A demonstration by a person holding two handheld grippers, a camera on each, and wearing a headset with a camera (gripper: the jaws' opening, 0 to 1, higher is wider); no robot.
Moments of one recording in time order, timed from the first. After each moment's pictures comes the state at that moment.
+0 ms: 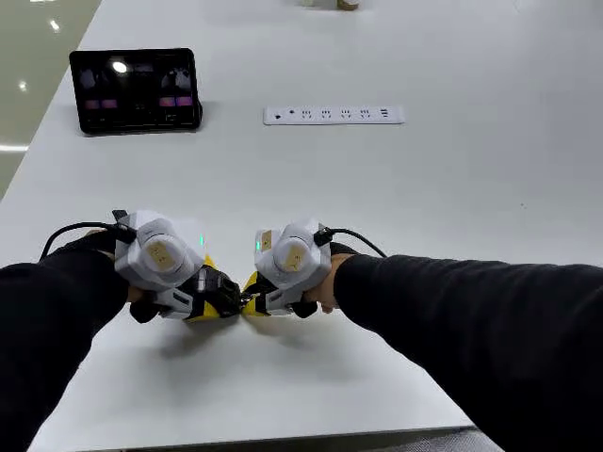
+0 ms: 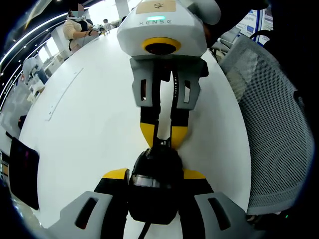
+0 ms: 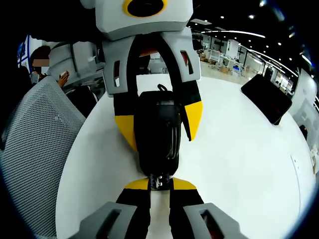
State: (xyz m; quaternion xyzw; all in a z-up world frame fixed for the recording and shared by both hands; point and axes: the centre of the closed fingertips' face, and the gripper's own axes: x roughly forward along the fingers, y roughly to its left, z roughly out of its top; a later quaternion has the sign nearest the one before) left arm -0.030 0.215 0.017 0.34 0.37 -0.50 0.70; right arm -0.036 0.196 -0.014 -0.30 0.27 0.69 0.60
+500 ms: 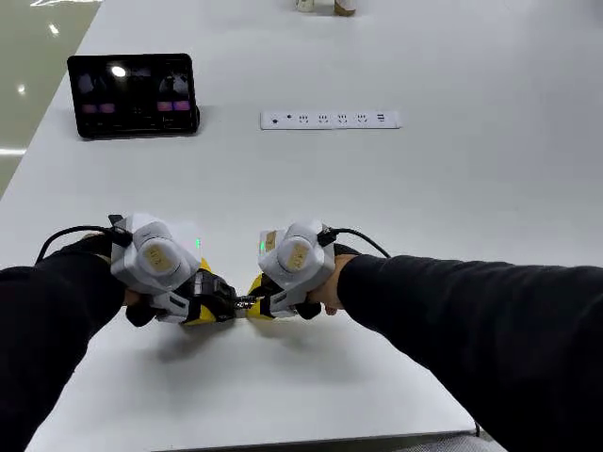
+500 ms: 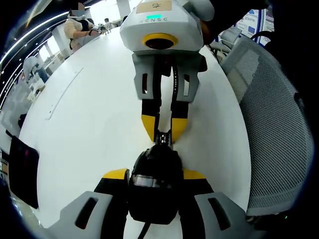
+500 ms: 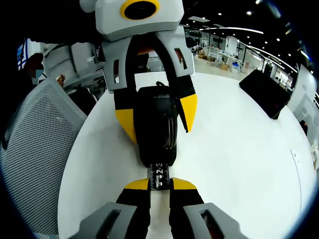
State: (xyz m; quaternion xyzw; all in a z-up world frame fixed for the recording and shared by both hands) left arm -0.029 0.216 0.016 0.34 0.37 -0.50 0.71; right arm -0.034 0.184 -0.014 -0.30 0.28 0.68 0.60
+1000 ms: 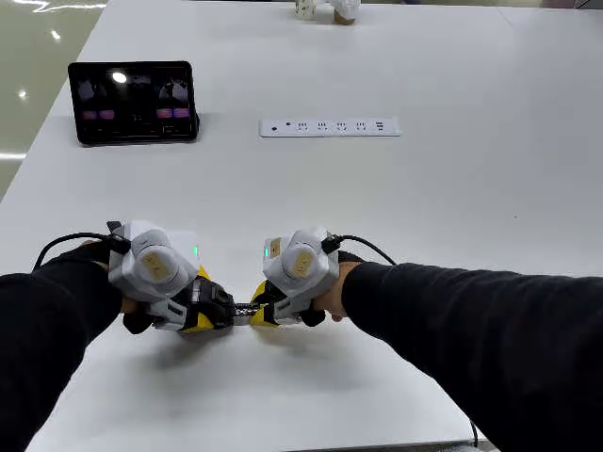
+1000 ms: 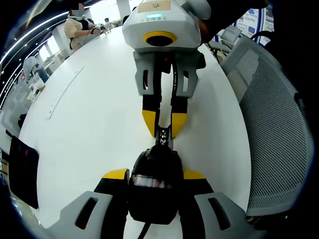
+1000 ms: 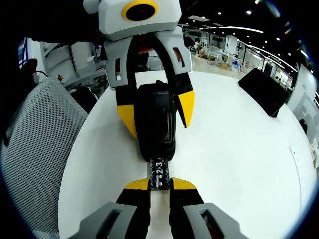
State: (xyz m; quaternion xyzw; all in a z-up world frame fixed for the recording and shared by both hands) left arm -0.030 0.215 0.016 0.34 0.37 -0.50 0.71; right arm -0.033 0.175 -0.014 -0.30 0.29 0.68 0.60
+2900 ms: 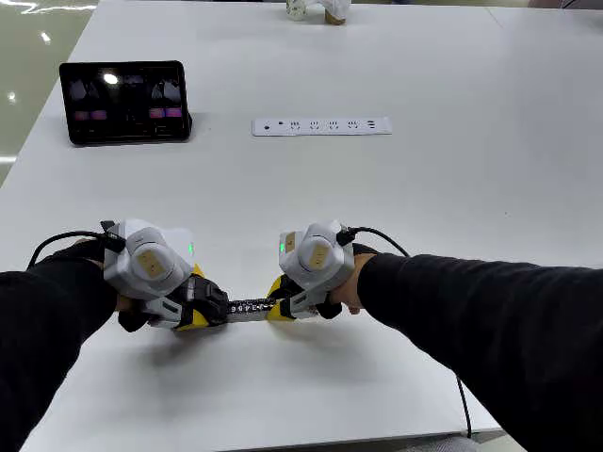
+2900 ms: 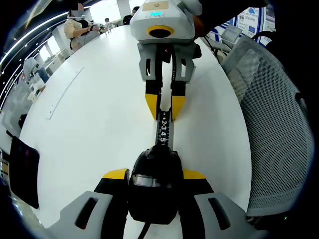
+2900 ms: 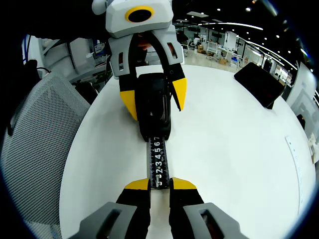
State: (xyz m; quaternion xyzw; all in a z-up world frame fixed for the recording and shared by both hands) left arm -0.029 0.215 0.016 0.34 0.37 -0.50 0.71; right arm -0.027 0.142 -0.015 -0.32 0.30 0.67 0.60
